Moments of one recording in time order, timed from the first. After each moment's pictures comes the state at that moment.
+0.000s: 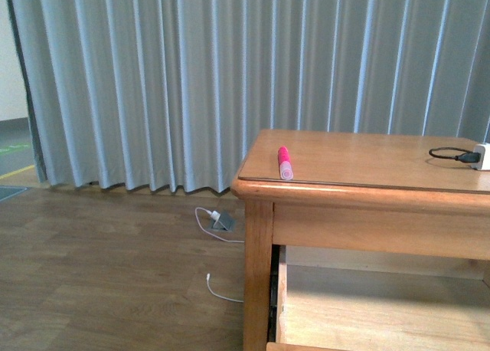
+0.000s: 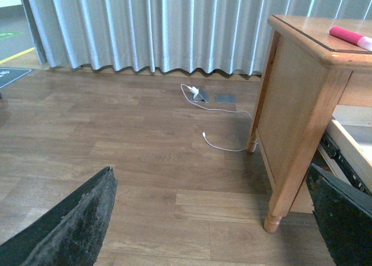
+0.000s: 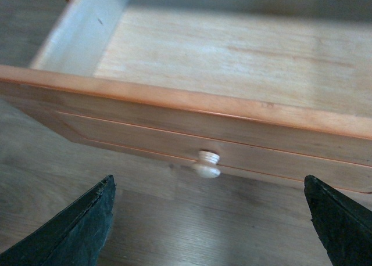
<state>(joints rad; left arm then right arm) 0.00 0.00 0.02 0.00 0.00 0.00 0.15 0.91 0.29 0.04 -0.08 0.08</state>
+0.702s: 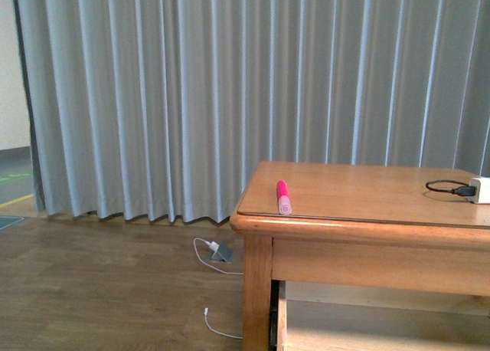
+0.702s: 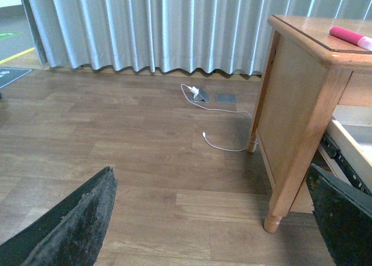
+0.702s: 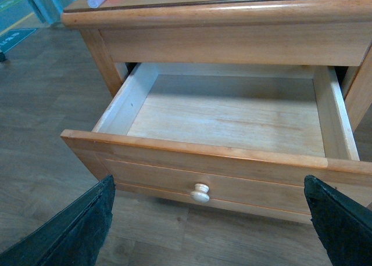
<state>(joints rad) 0.00 0.00 0.02 0.00 0.00 0.00 -0.10 0.28 0.30 -0.32 -0.30 0.05</state>
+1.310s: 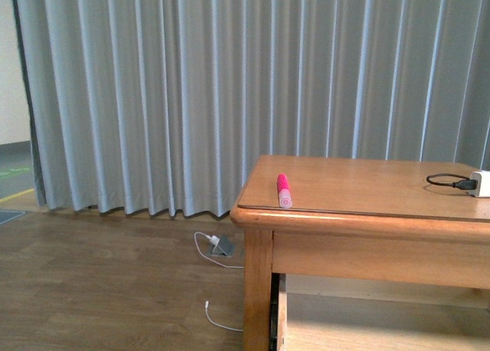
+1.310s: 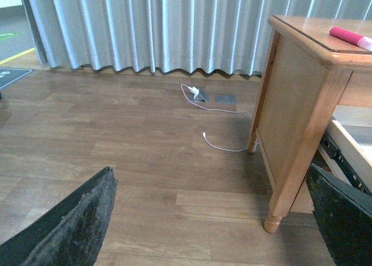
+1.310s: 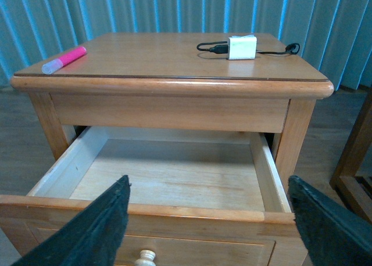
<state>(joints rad) 0.00 0.00 0.02 0.00 0.00 0.00 0.00 0.09 0.10 -0.02 0.00 0.00</state>
